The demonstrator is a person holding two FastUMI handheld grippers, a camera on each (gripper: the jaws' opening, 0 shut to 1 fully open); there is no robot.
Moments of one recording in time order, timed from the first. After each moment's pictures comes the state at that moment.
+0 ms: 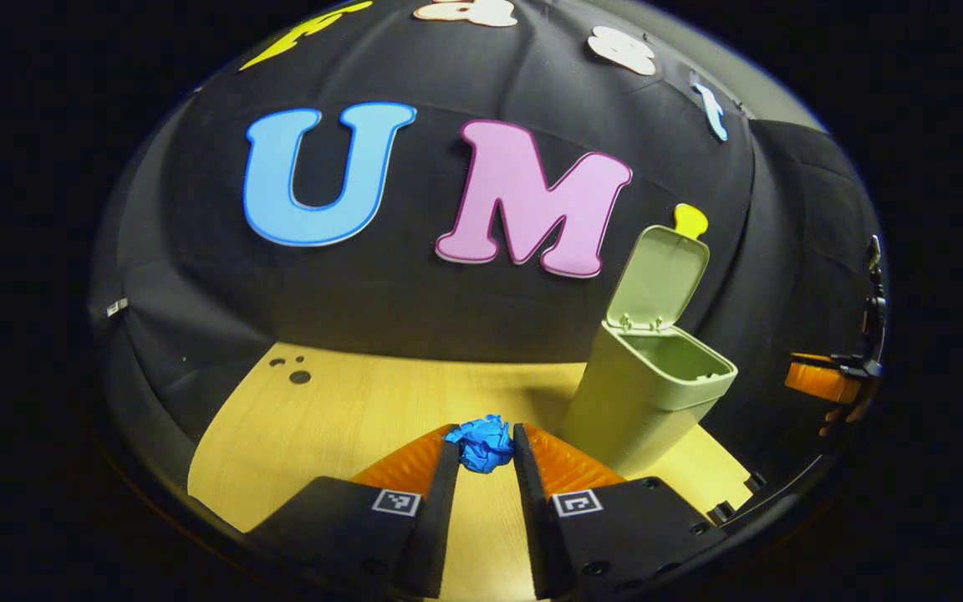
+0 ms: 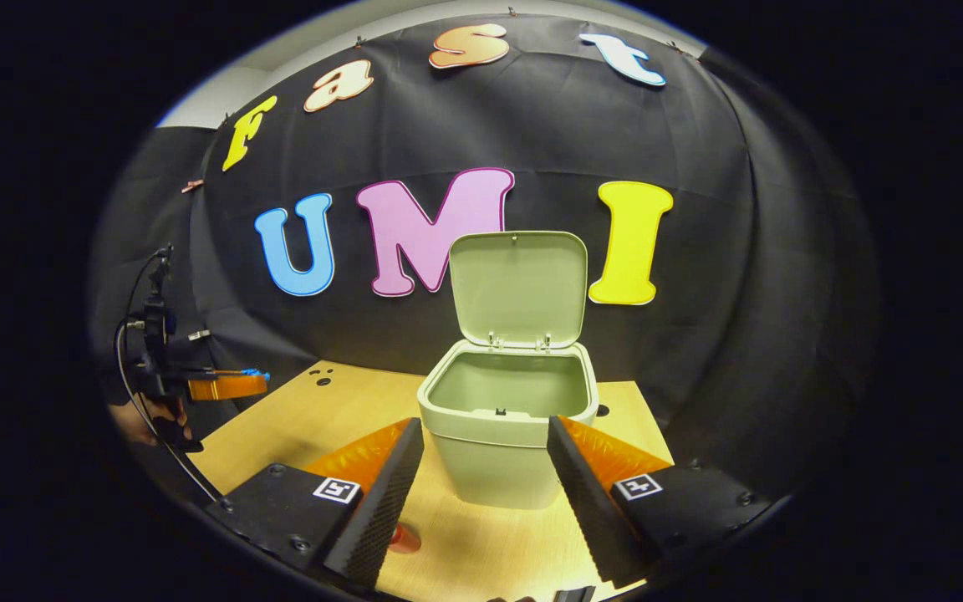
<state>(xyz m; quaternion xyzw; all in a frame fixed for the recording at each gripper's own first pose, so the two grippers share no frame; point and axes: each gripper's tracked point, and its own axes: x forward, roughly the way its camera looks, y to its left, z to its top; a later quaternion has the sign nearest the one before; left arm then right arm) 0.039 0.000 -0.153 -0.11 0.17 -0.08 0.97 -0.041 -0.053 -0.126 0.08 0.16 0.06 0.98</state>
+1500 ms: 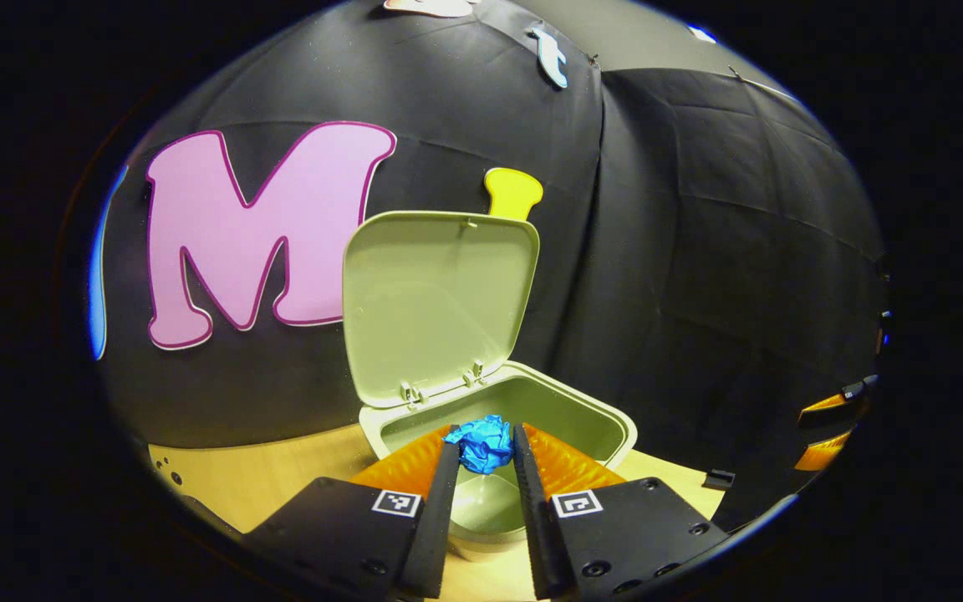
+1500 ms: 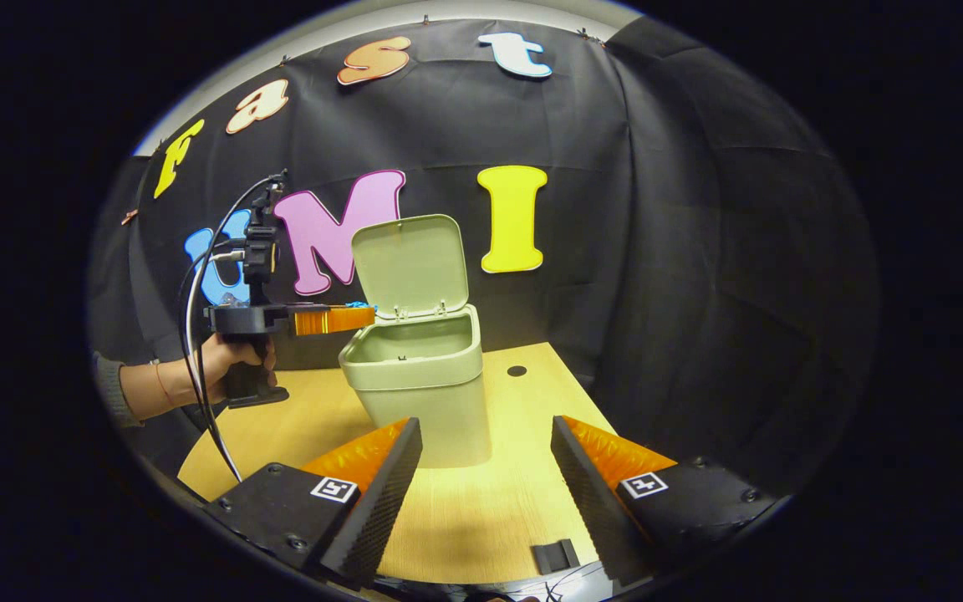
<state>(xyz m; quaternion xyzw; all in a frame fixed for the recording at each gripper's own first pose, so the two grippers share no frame) 0.168 -0.268 -0.111 -0.02 0.15 -0.33 0.93 -0.142 -0.132 -0.150 0.12 0.19 -0.10 0.97</state>
